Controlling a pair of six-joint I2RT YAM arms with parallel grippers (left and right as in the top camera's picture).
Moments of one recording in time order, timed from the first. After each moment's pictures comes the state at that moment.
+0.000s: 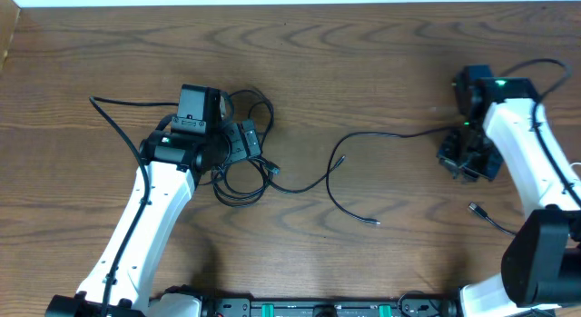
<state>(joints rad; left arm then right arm) -0.18 1.37 1.05 -0.80 0.12 -0.48 0.00 1.70 1.33 -1.38 0.12 0.70</state>
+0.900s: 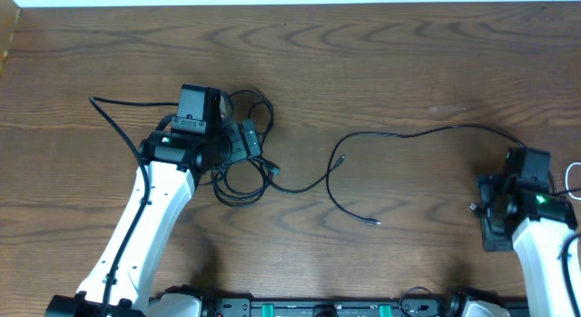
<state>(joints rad) -0.18 1.37 1.05 -0.80 0.12 -0.48 -0.24 1.12 0.67 -0.85 0.17 1.30</state>
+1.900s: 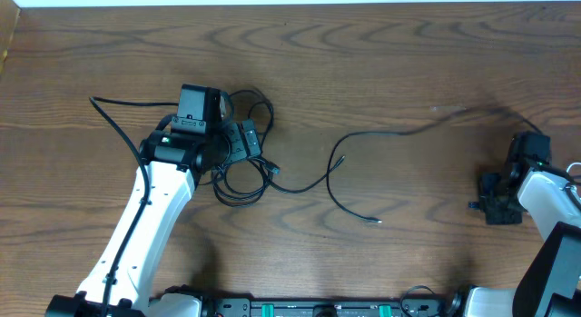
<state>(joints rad) -0.18 1.37 1.05 -0.80 0.12 -0.48 -0.35 1.56 0.73 -0.63 0.10 1.23</state>
